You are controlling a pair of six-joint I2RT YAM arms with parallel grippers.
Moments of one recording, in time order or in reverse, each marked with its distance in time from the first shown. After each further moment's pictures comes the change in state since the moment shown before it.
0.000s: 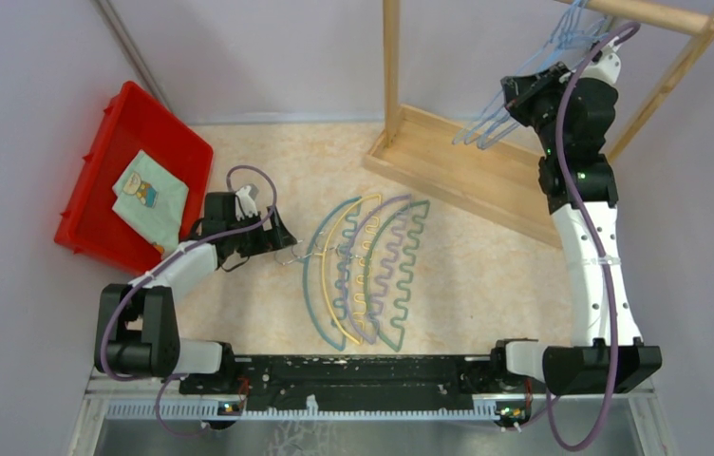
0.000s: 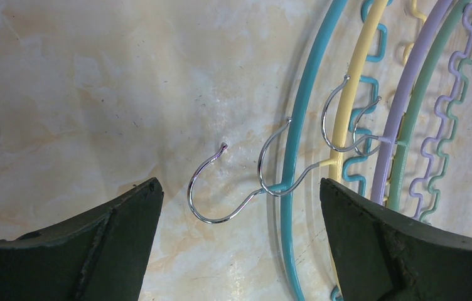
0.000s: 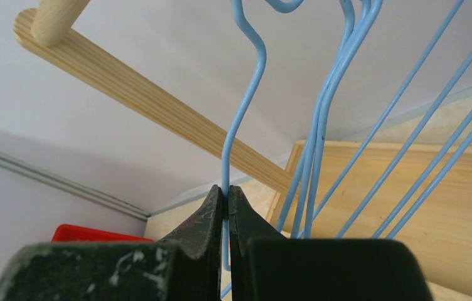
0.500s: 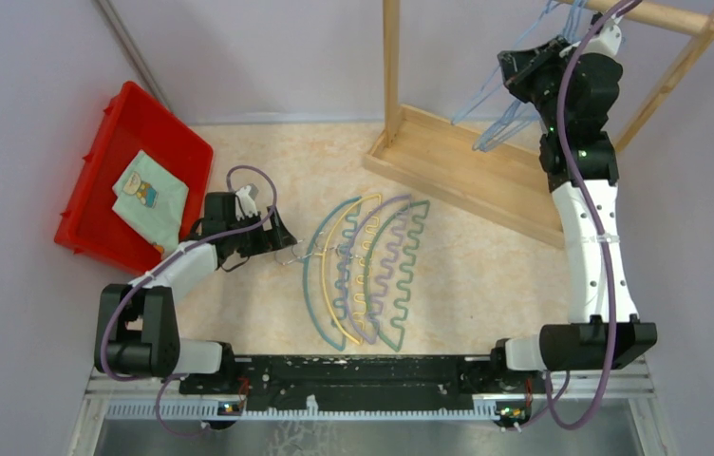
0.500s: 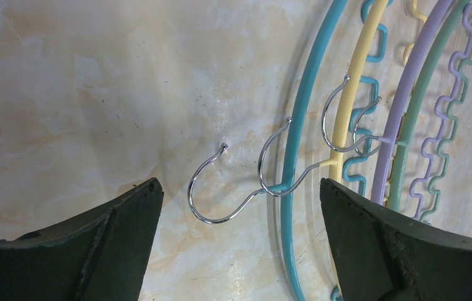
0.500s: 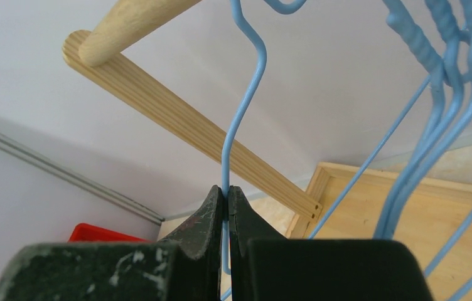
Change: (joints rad) left arm 0.000 0.000 0.000 0.000 0.000 0.000; right arm -0.002 0.106 0.159 0.031 -0.072 -0.017
